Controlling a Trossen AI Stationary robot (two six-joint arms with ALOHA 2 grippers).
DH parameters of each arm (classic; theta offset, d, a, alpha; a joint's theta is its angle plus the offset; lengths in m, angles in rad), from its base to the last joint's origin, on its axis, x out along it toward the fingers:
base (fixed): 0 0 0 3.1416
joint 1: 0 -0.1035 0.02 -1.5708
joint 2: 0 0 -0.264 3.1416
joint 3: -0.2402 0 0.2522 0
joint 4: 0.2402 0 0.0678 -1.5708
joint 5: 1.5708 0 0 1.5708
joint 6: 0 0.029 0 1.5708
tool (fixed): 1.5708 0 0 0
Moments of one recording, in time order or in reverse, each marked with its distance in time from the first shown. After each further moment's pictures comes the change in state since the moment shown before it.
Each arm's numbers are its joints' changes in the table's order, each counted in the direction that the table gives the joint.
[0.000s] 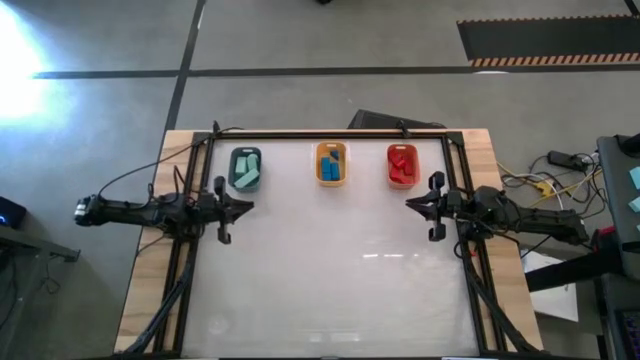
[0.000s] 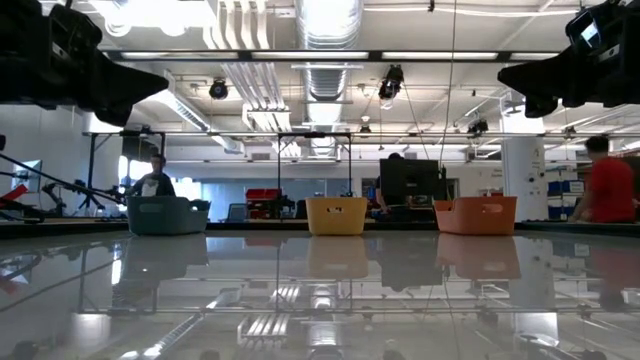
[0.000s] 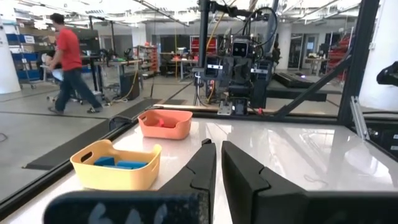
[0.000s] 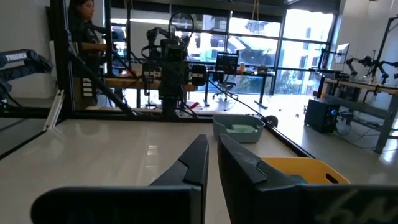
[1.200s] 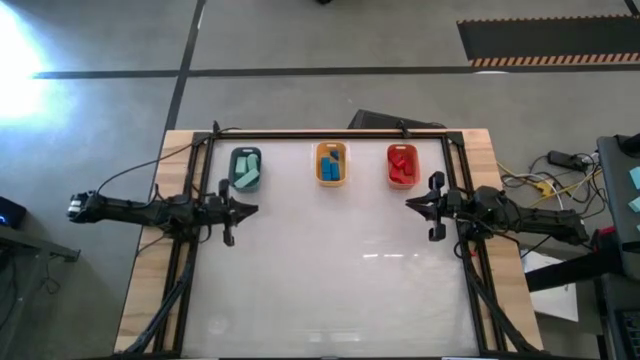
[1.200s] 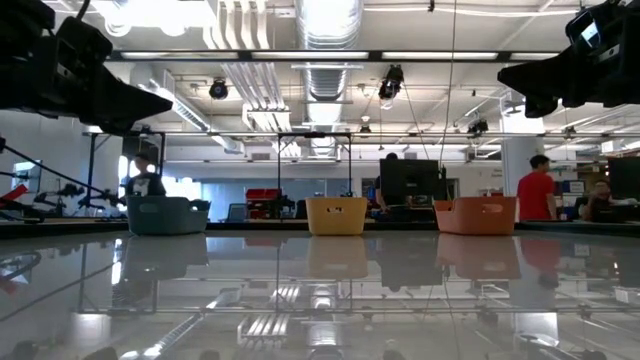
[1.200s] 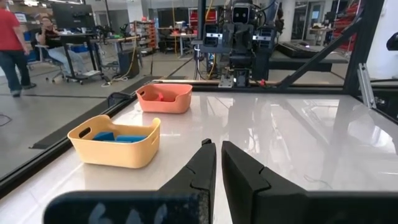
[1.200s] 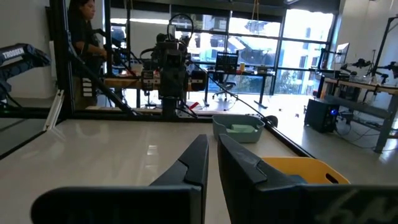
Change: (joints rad) left arm 0.000 -0.117 0.001 0.000 0.000 0.000; right arm 0.000 0.000 0.001 0.000 0.001 0.000
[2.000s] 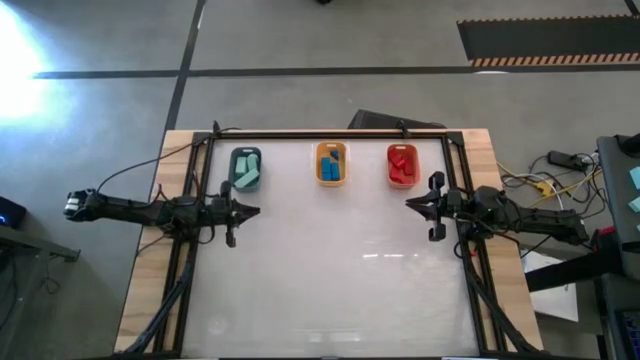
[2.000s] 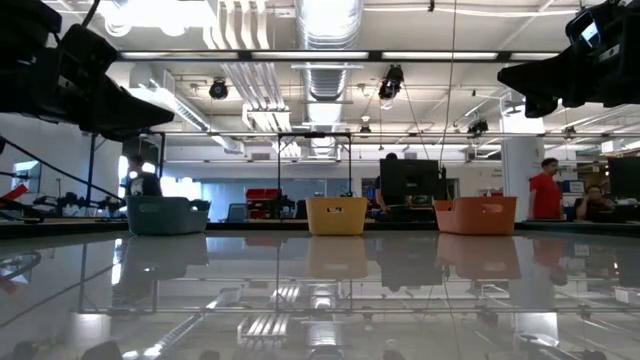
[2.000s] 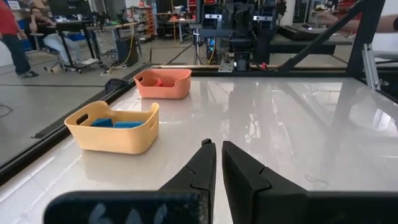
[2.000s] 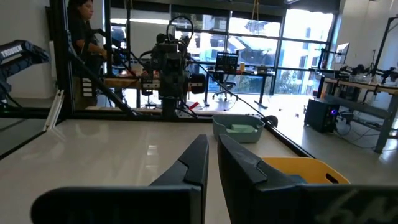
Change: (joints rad) left arm 0.000 -0.064 0.000 0.000 0.000 0.000; right arm 0.000 0.000 0.000 0.000 0.000 0.000
